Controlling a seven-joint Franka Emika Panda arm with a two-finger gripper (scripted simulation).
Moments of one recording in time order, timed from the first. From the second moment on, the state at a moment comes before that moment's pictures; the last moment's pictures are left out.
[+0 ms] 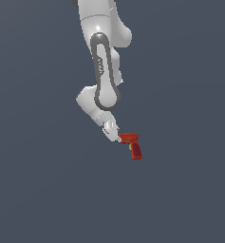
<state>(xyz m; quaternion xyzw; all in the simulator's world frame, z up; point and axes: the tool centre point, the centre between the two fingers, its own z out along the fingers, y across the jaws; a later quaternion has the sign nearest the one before) -0.050 0.036 0.053 -0.72 0.59 0.09 0.36</state>
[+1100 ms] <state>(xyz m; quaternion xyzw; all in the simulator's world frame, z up) -0.044 0.051 0.034 -0.71 0.60 0.09 0.36</state>
